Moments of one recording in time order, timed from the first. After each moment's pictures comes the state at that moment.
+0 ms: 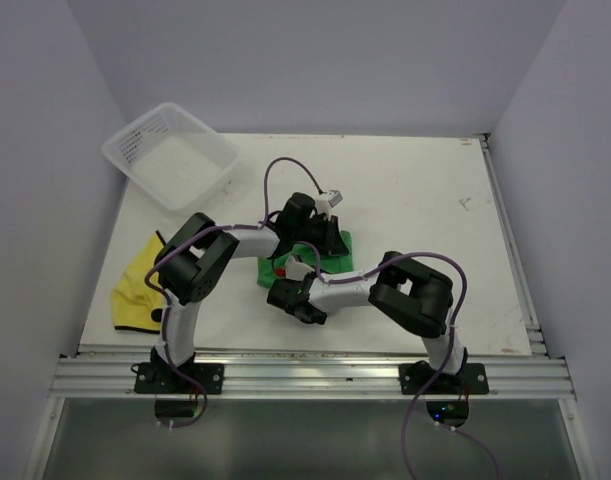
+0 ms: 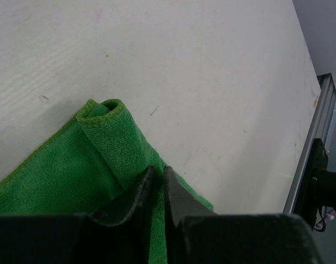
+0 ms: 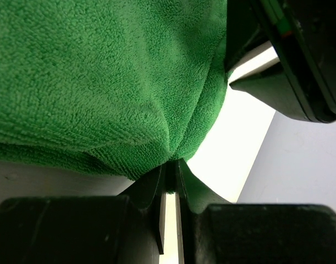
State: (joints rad) left arm -0.67 2.05 1.15 0.31 0.53 -0.49; right arm 1.16 2.01 1.13 -0.66 0.99 0.22
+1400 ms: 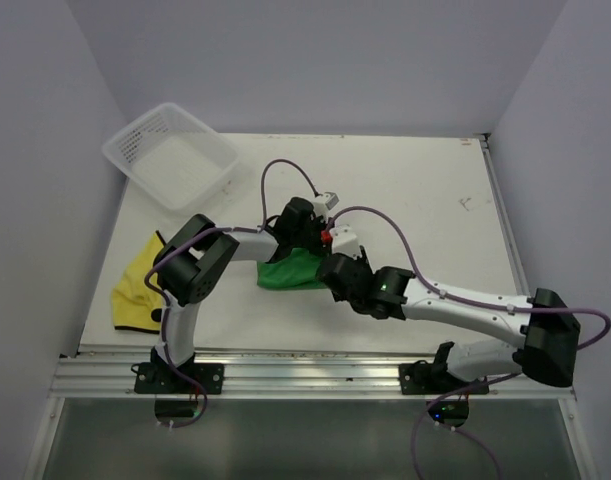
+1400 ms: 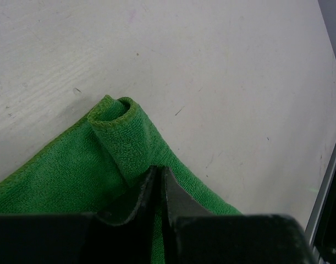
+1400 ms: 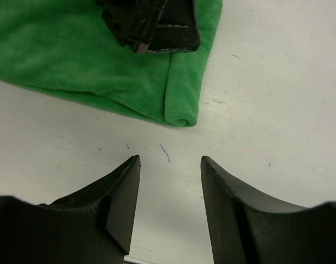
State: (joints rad) left arm -0.68 2.04 1.10 0.35 0.41 -0.47; right arm 1.13 1.33 0.92 -0.62 0.67 0.52
